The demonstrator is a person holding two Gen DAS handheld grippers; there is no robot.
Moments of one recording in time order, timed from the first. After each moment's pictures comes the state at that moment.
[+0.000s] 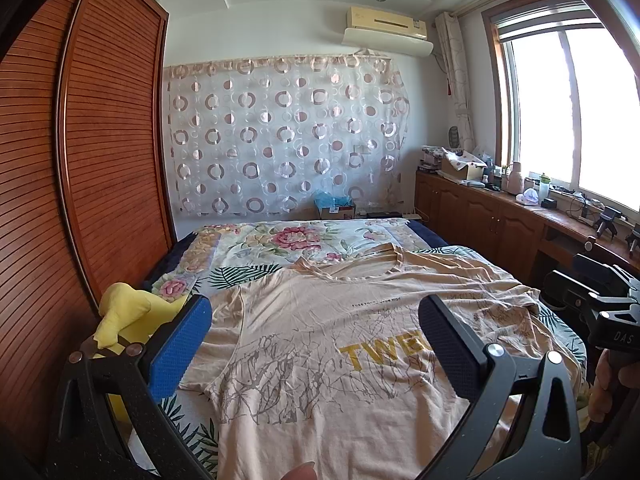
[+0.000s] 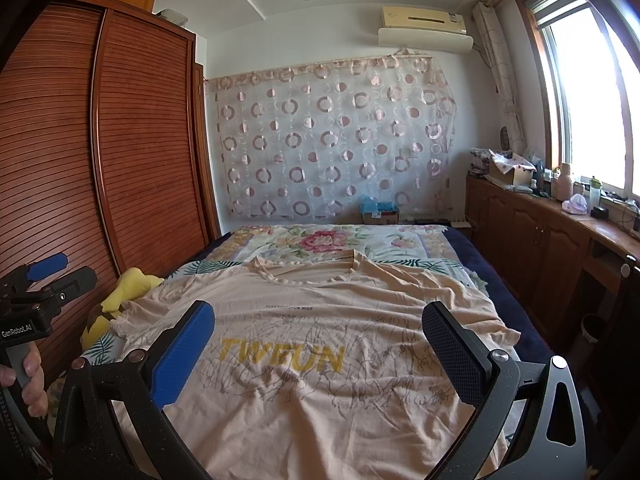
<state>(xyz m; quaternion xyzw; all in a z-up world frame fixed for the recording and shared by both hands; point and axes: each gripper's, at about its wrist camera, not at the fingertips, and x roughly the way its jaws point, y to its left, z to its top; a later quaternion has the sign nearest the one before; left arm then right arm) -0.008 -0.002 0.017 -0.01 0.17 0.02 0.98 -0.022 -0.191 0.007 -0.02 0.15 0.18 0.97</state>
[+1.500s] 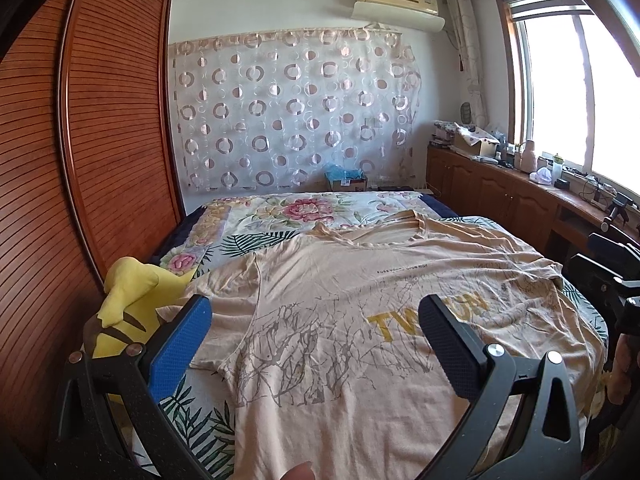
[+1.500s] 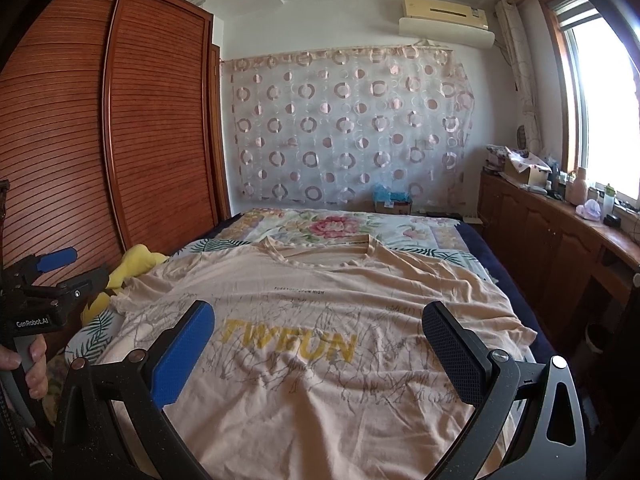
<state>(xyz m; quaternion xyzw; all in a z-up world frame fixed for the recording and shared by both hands) 0.011 0.023 -0.009 0.00 0.22 0.04 0.97 -0.004 -0.179 -0.004 -0.05 0.17 0.20 0.96</state>
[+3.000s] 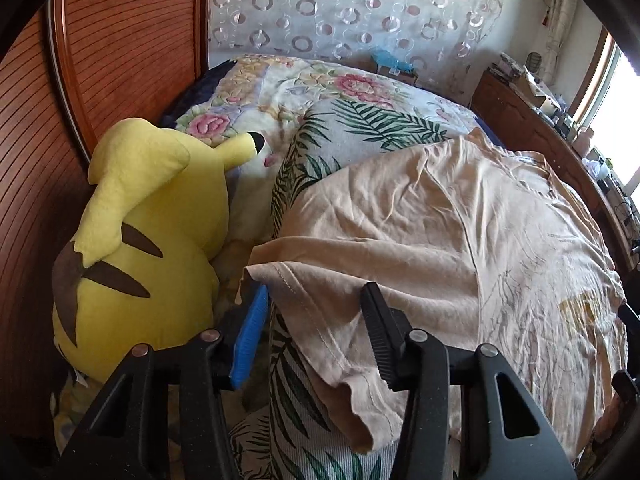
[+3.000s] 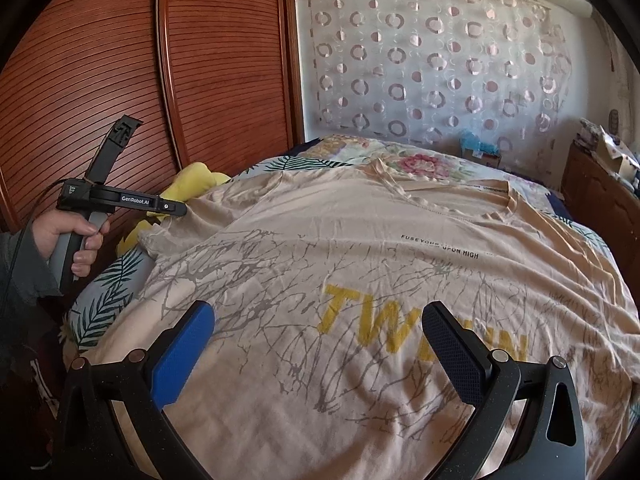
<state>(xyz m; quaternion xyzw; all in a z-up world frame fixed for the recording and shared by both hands) 0.149 0.230 -0.126 -0.12 0.45 0.05 0.89 0.085 -0.122 -0.028 -0.11 0.27 0.33 0.90</state>
